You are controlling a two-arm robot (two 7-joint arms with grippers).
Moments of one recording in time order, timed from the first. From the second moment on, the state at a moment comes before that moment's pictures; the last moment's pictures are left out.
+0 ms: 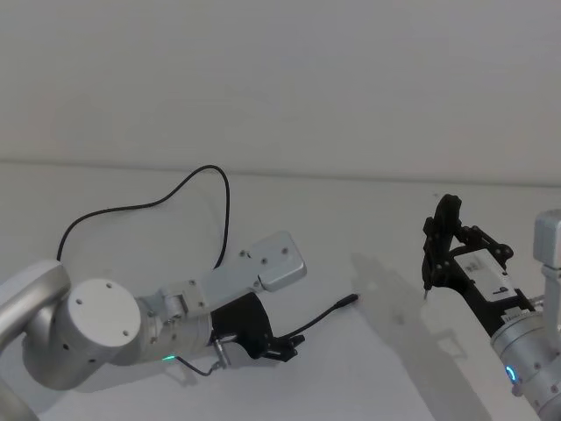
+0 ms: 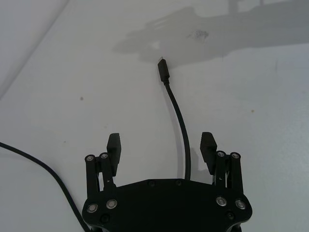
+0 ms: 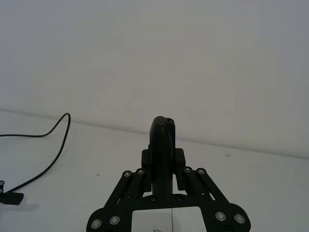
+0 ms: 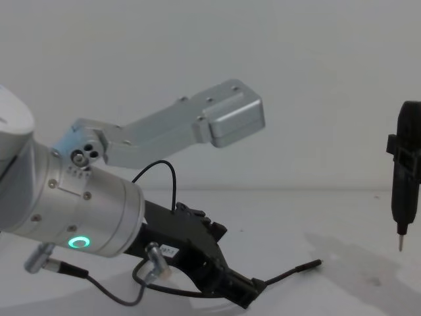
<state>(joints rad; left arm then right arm) -0.44 0.48 0.70 -1.71 -0.03 0.53 -0.52 -0.01 0.34 -0.23 -1.77 0.29 0.03 0.07</state>
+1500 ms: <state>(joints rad) -0.47 0.39 0.71 -1.60 0.03 0.56 -0.50 -0.01 0.34 -0.23 -1.77 0.29 0.03 0.07</state>
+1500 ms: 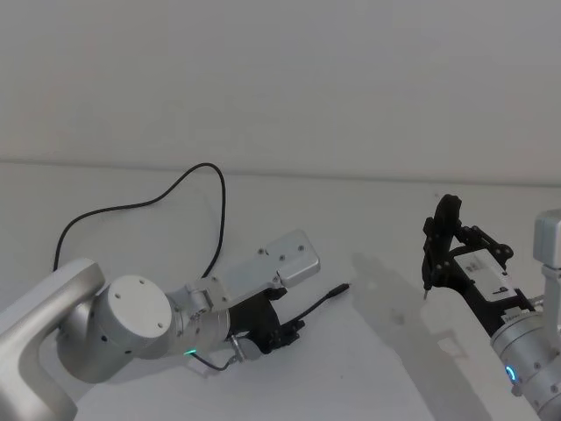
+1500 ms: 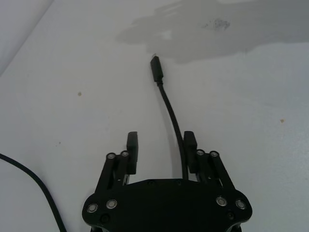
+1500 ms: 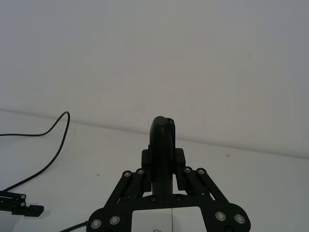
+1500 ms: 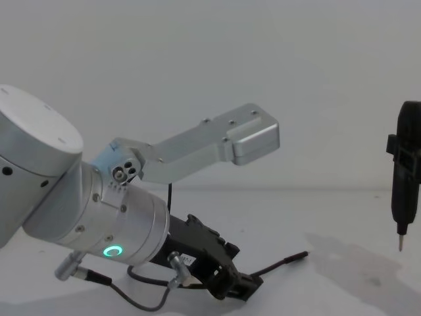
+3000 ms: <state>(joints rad) -0.41 0.41 0.65 -1.67 -0.03 0.38 -0.52 -0.03 0.33 -0.20 -1.85 0.32 0.00 0.10</state>
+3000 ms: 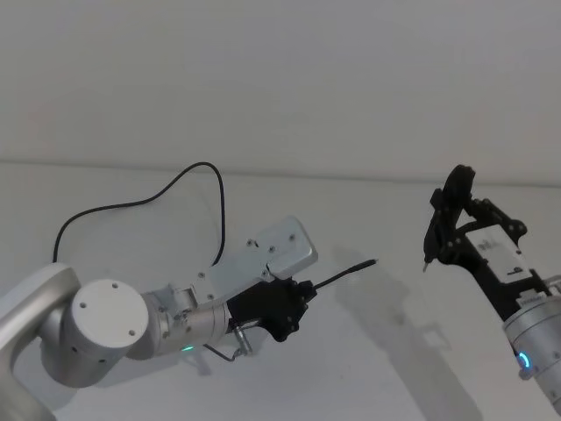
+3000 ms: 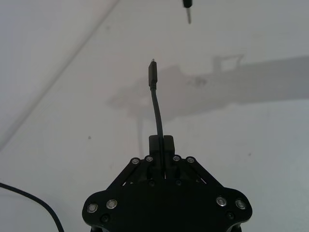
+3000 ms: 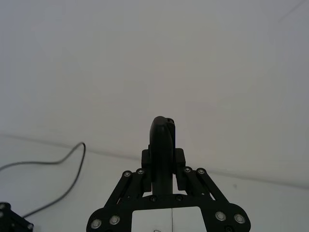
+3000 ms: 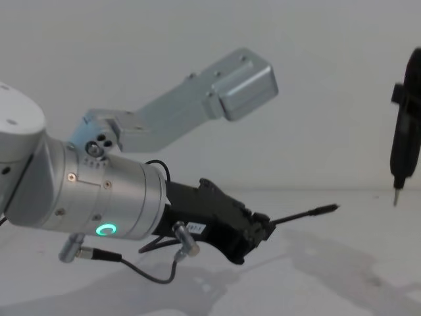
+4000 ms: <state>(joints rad) -0.39 0.43 0.61 -1.72 -0.08 0.29 -0.54 -0.04 0.27 -0.16 -1.90 0.44 -0.02 0.17</state>
